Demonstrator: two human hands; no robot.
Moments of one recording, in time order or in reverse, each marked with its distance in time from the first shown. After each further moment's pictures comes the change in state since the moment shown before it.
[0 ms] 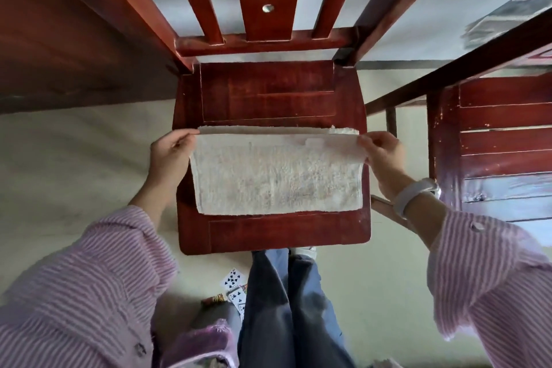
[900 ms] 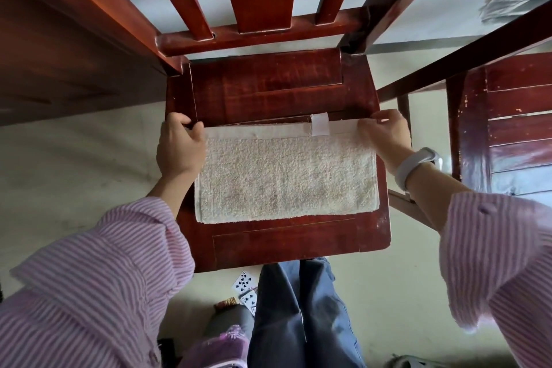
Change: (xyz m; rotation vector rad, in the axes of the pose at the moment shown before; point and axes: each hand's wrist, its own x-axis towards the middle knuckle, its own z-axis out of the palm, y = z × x) left_hand 0.048 -0.008 0.034 0.631 0.185 0.142; right_hand 0.042 -0.011 0.027 -0.257 0.095 0.090
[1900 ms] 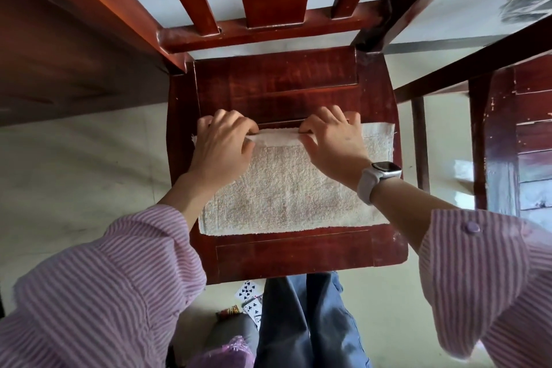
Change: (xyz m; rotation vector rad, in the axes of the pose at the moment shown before) left_hand -0.007 0.024 0.016 0.267 -0.187 0.704; right_hand -0.035 -0.022 0.068 -0.686 -0.099 -0.920
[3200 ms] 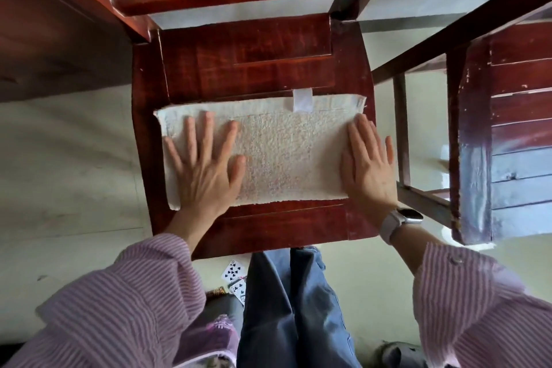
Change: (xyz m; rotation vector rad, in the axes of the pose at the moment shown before) left_hand -0.071 0.035 0.051 0.151 -0.086 -0.229; right_hand -0.111 0.067 0.028 0.126 0.084 0.297
